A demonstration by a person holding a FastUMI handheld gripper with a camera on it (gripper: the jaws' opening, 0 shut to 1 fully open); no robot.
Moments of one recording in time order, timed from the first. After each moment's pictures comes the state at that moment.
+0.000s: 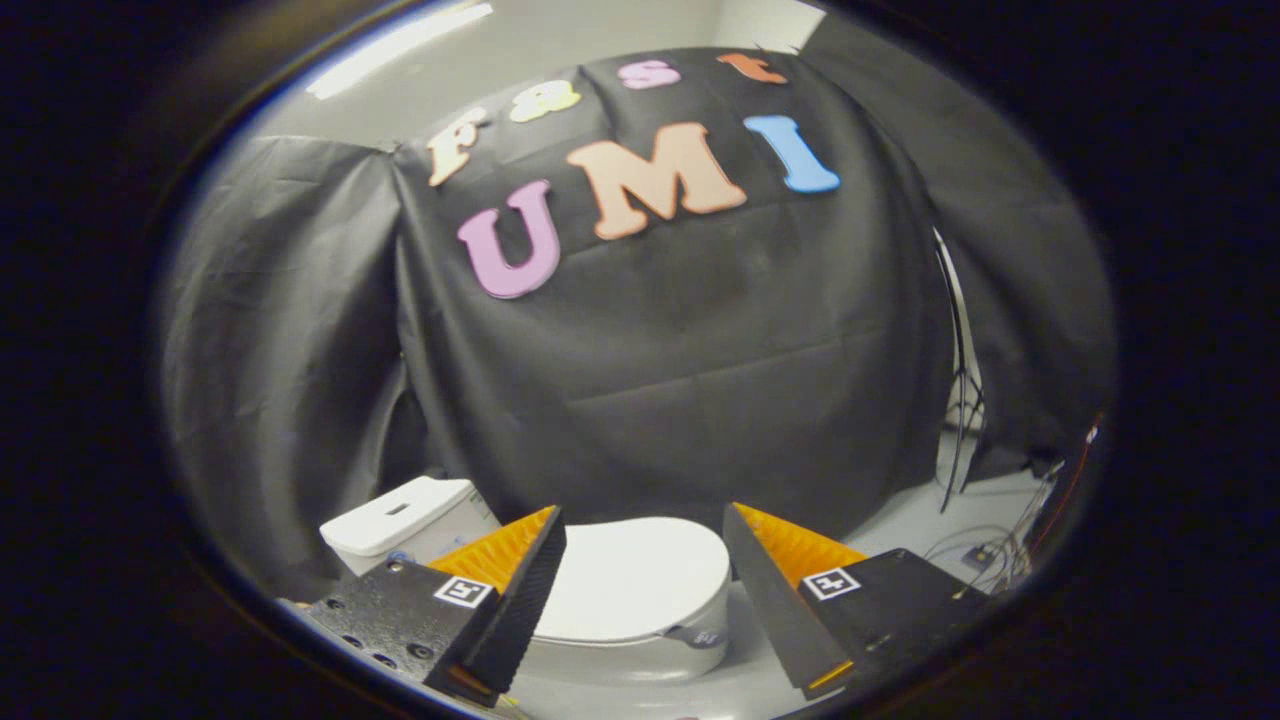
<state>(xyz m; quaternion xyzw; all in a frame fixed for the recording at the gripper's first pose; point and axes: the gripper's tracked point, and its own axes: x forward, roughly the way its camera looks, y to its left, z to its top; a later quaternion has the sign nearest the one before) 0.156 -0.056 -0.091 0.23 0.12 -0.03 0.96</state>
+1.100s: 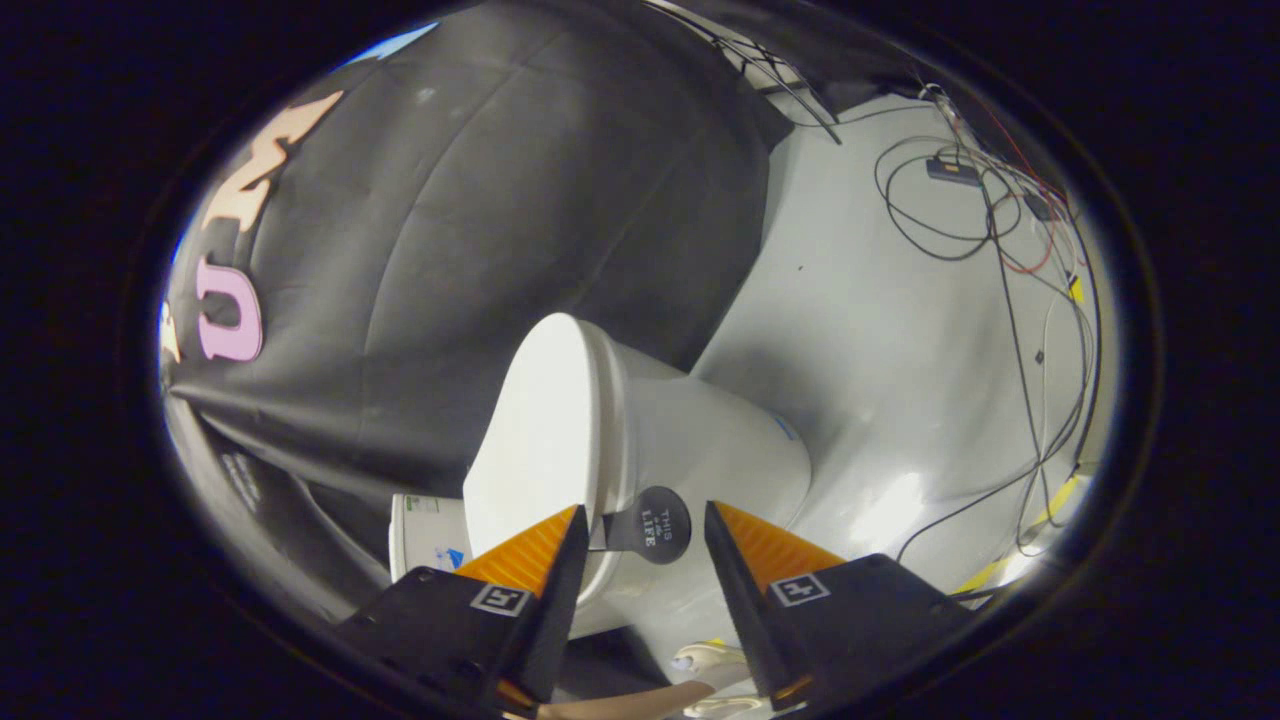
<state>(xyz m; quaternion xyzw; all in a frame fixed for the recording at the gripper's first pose) 0.215 -0.034 -0.318 0.60 0.35 -0.06 0.72</state>
